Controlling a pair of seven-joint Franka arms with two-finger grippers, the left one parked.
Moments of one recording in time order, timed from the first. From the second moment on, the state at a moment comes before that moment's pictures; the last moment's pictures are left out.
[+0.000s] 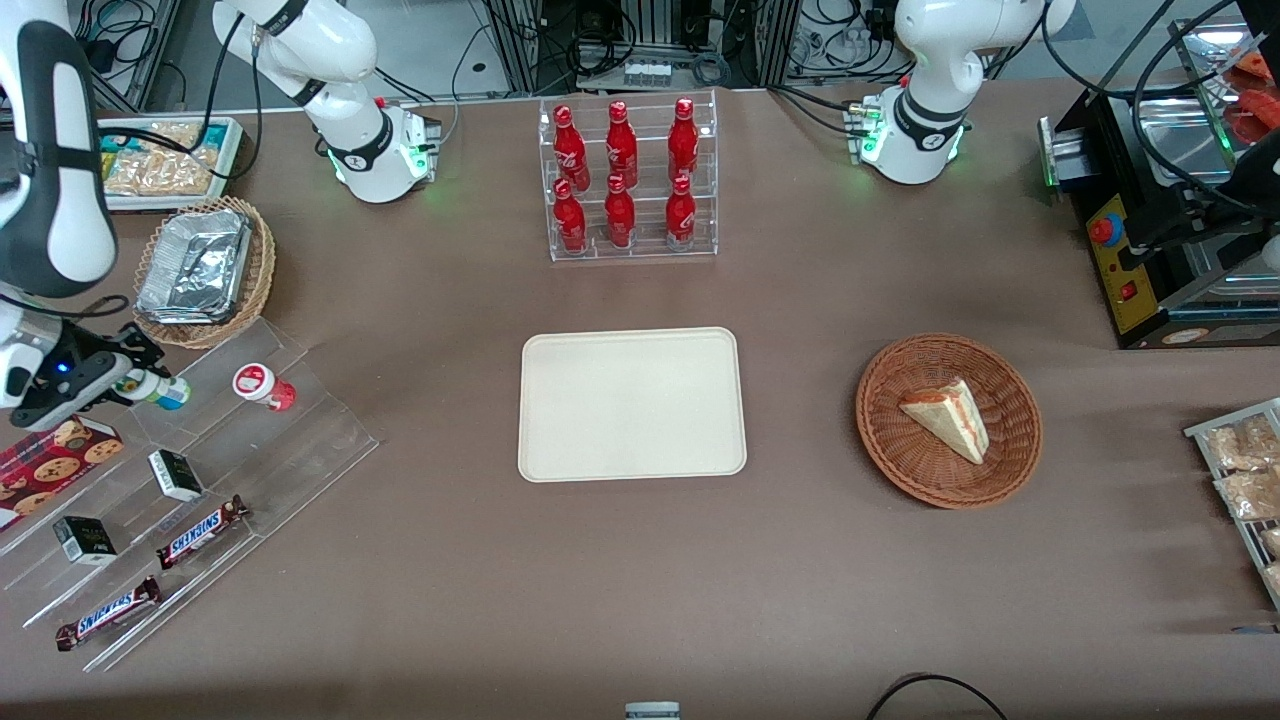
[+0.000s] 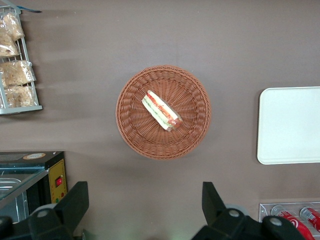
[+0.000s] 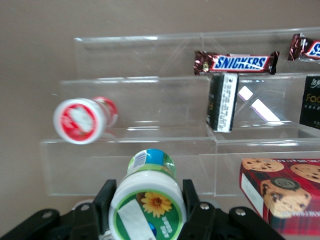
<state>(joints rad) -0.31 0.07 0.00 -1.97 -0.01 1.99 -0.99</state>
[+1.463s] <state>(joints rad) 0.54 0.28 0.01 -1.75 0.08 1.97 0.48</state>
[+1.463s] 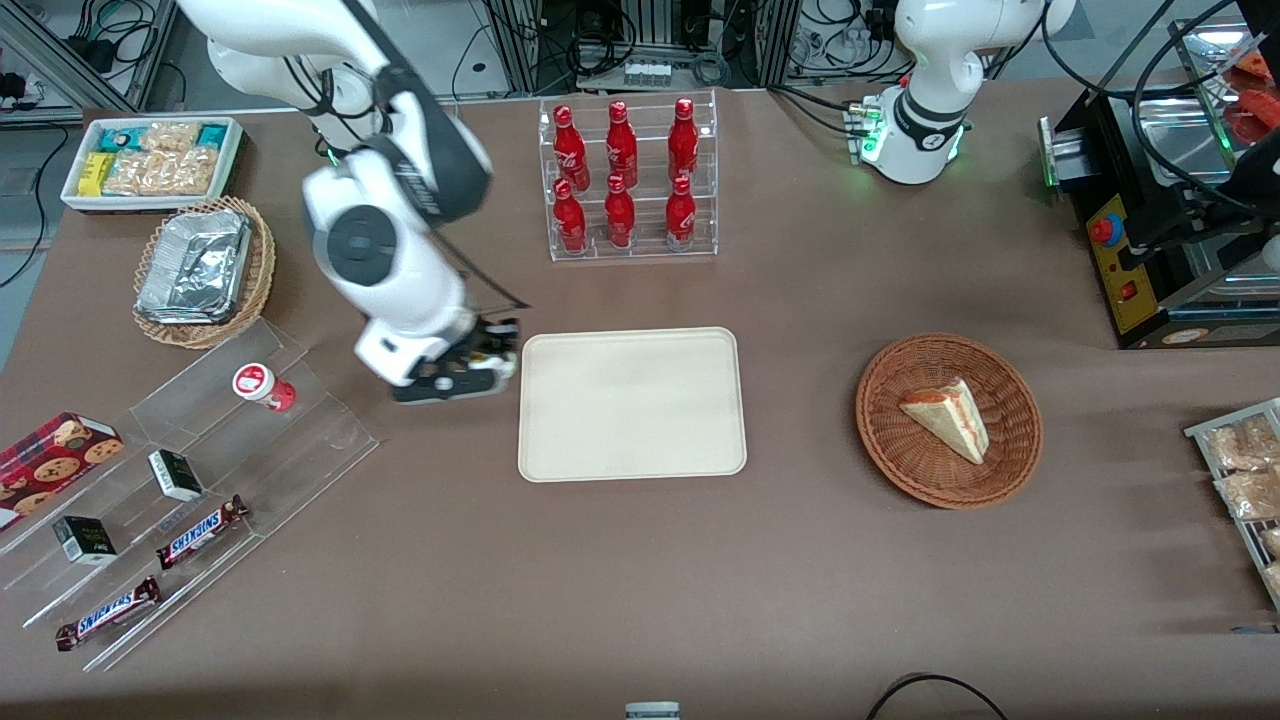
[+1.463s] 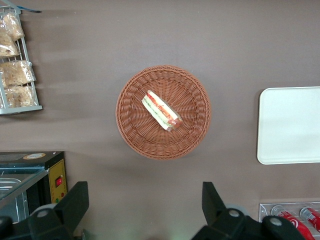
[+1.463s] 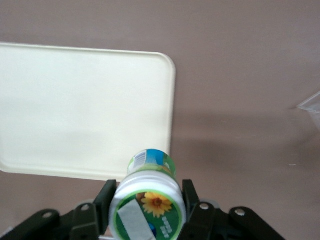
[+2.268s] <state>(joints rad) 0.69 0.62 0.01 -1.54 0.02 2.17 0.77</state>
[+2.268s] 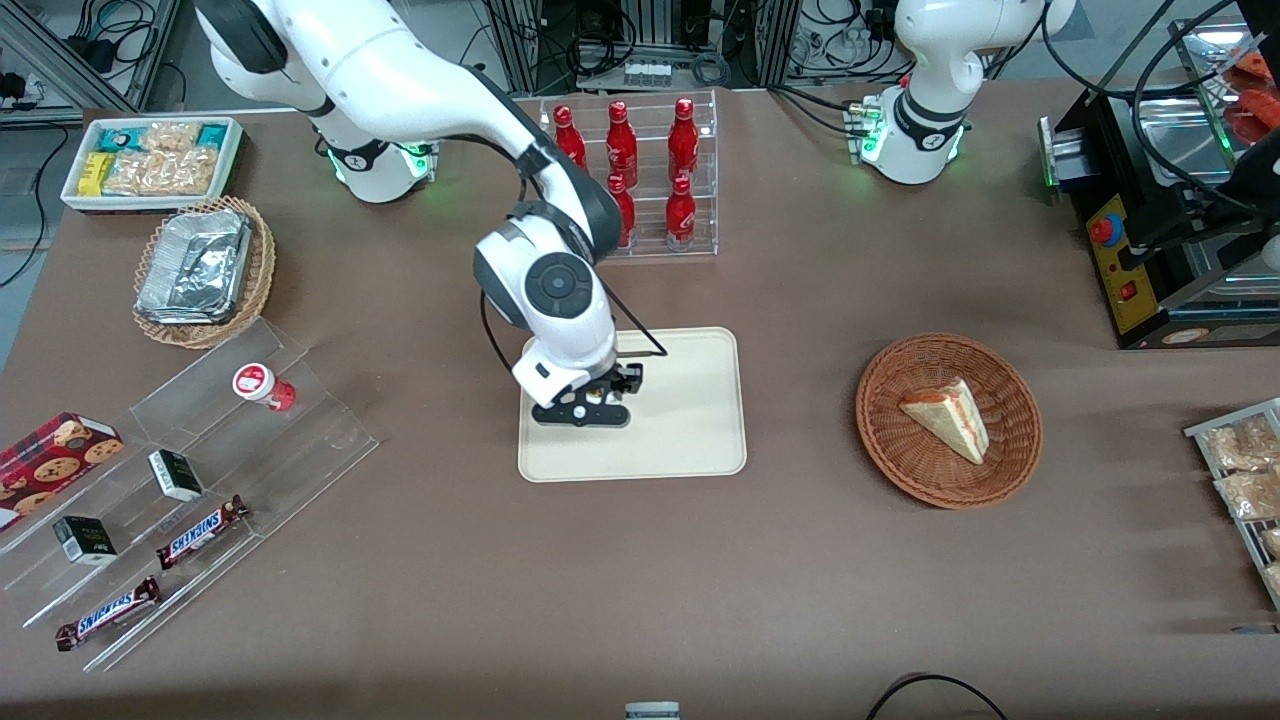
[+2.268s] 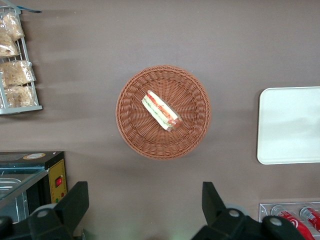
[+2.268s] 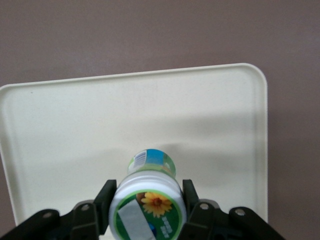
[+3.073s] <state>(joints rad) 0.74 0.73 0.00 -1.52 -0.02 2.27 0.86</state>
